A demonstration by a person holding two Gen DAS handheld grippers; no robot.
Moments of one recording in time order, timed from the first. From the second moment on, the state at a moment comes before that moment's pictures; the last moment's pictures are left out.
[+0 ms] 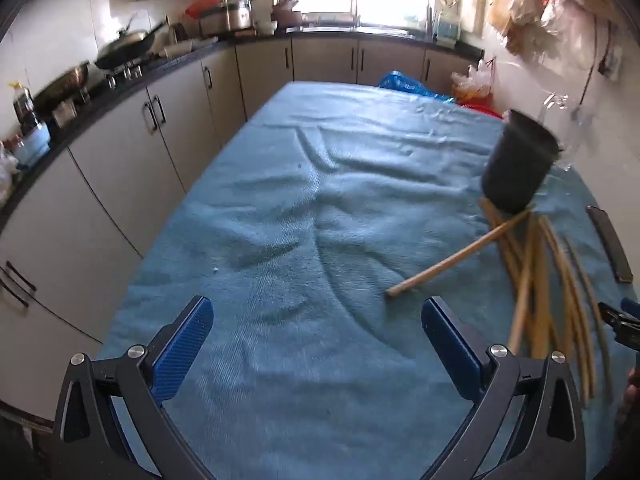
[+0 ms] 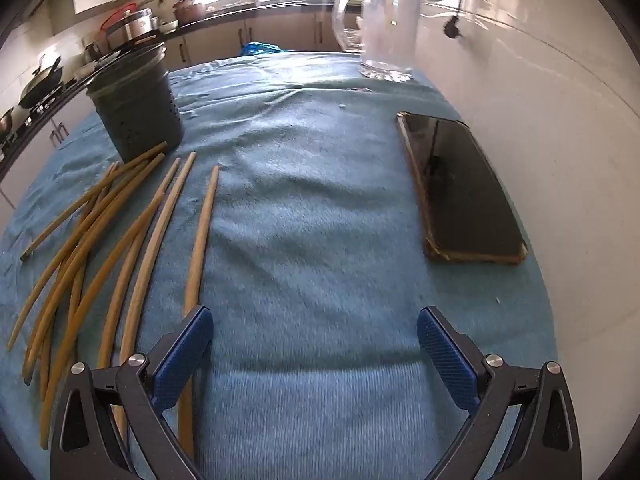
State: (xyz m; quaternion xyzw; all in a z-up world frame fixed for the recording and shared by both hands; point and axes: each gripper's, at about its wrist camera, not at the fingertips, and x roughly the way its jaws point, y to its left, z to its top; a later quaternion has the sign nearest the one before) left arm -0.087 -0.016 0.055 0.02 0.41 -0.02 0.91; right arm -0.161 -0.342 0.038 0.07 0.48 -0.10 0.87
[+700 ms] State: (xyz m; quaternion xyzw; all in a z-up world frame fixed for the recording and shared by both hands) left arm -0.200 -0.054 0.151 0.07 0.27 -0.04 0.96; right arm -0.262 -0.287 0.154 0.07 0.29 -0.15 0.94
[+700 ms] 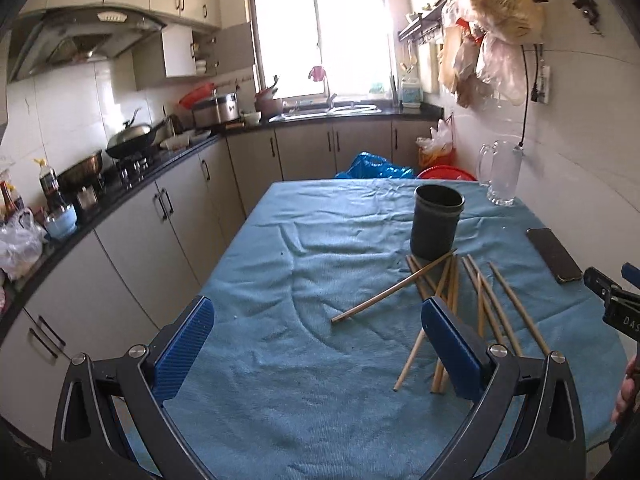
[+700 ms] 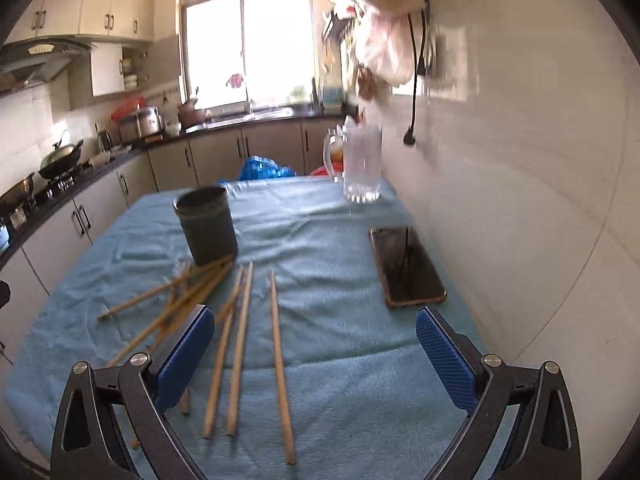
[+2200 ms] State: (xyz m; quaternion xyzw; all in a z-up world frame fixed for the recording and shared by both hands) left arm -0.243 -0.049 0.164 0.06 0.25 -0.08 0.96; right arm -0.321 -0.240 0.207 0.01 0.18 -0.20 0.96
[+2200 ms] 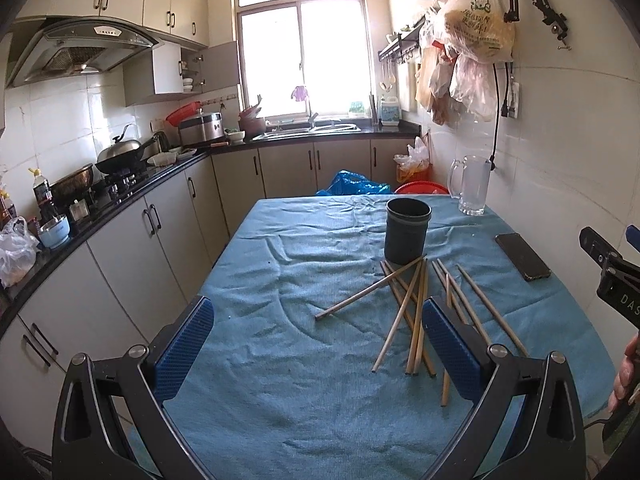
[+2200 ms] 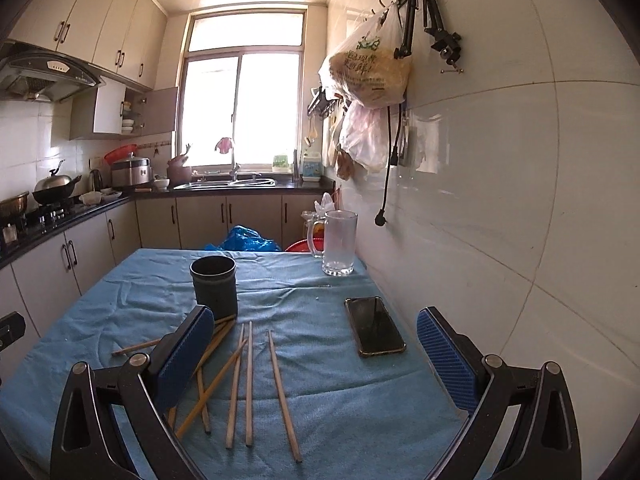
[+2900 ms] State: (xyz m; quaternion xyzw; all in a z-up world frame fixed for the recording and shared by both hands) left arm -0.136 -0.071 0.123 0.10 0.35 -0.15 0.92; right arm -0.246 -0.277 0.151 0.04 0.30 -0.15 0.94
